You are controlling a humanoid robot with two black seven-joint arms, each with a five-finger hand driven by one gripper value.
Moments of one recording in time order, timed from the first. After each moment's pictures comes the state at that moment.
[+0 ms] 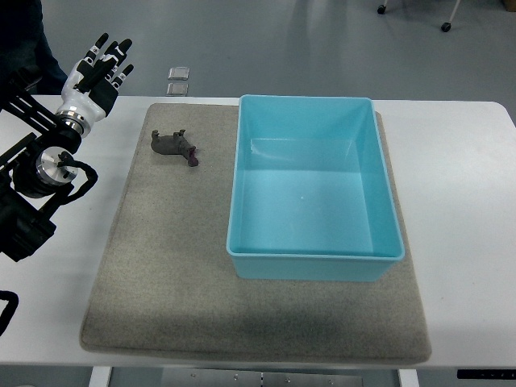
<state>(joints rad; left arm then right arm) -0.75 0.32 -0.93 -0.74 0.05 -0.05 -0.25 0.02 0.00 -0.01 0.12 -0.05 0.15 0.07</state>
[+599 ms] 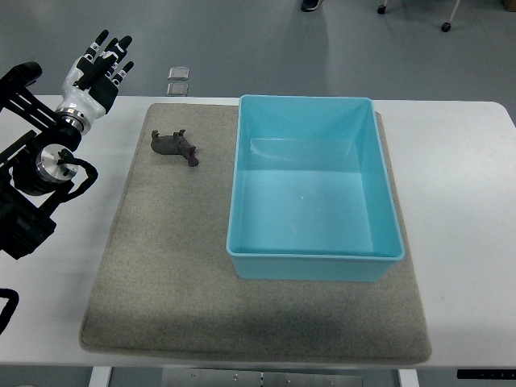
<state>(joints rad) -0.75 0.32 -0.93 -0.74 0.05 -0.05 -0.25 0.02 0.00 -0.01 0.12 -0.05 0.15 0.07</state>
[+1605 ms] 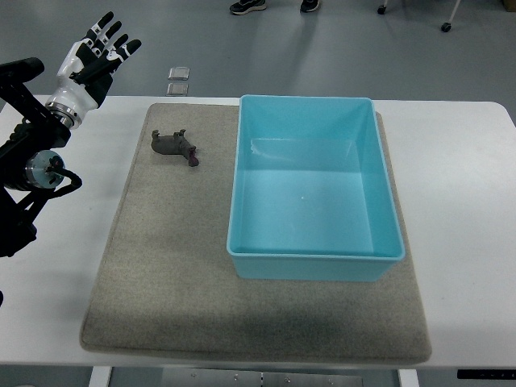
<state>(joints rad) -0.76 0.37 -0.89 -0.72 0.40 -0.17 -0.35 0.02 0.00 -0.01 0.12 -0.05 0.15 0.07</state>
